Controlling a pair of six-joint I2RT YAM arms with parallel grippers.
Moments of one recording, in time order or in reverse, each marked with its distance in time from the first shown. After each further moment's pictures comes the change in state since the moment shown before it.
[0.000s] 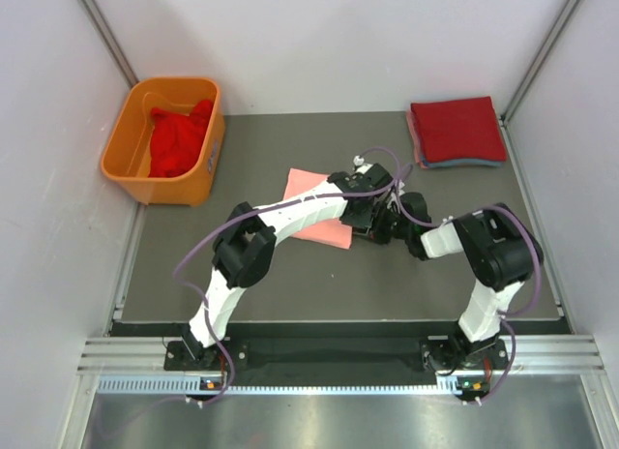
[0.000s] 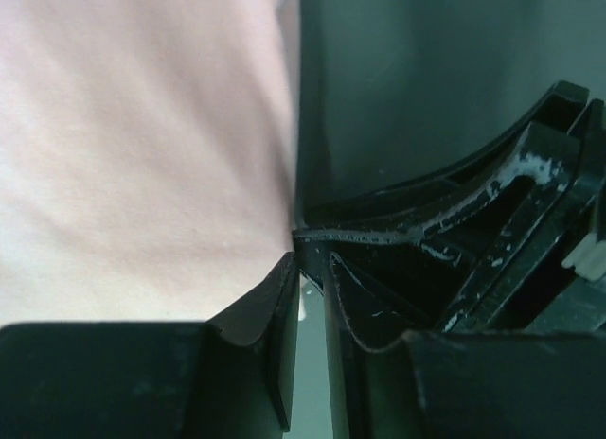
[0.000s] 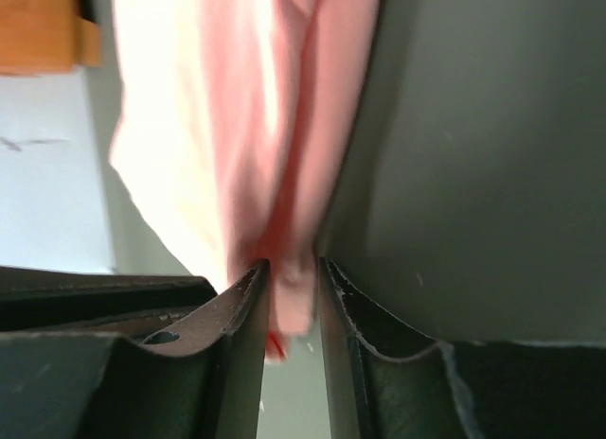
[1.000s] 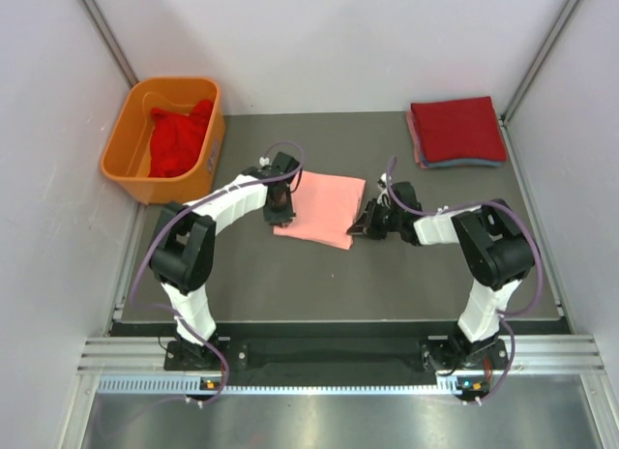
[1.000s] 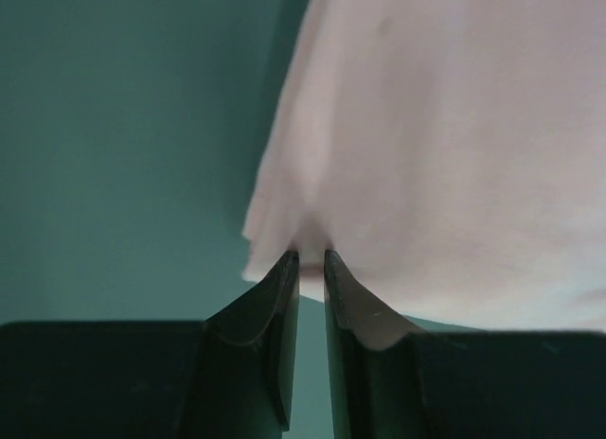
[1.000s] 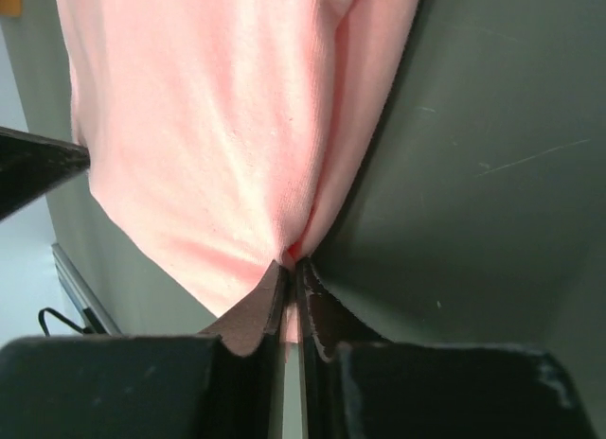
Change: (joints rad) left arm 0.408 -0.345 -0.527 0.119 0.134 0.000; right arm 0.033 -0.011 0.163 -0.347 0.022 -0.164
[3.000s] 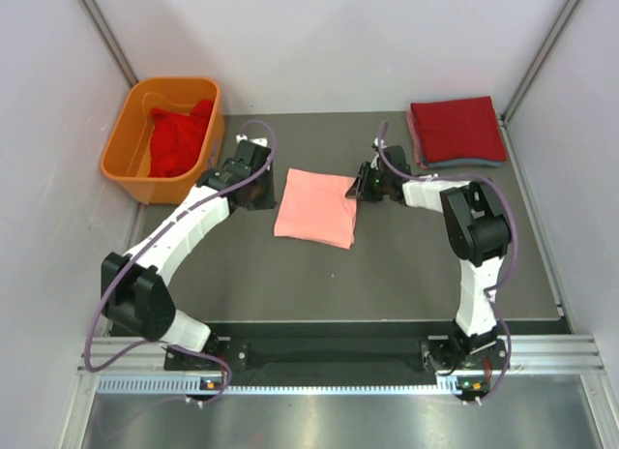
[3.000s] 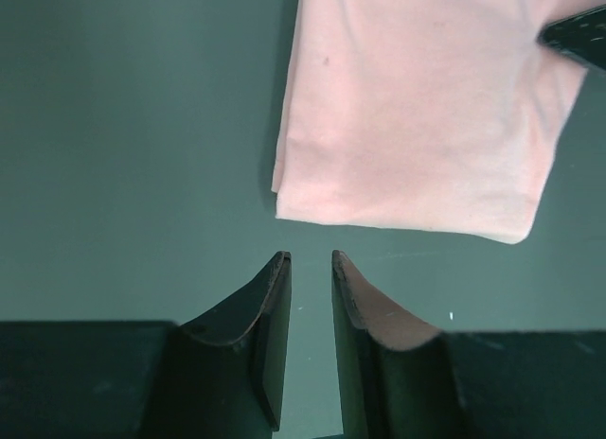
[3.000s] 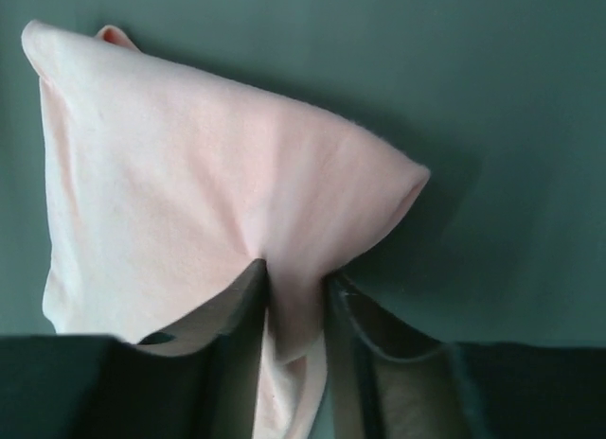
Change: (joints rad) left arm 0.053 -0.345 -0.062 -0.020 0.040 0.150; right arm -0.049 0.228 0.461 -0.243 0.133 -0.167
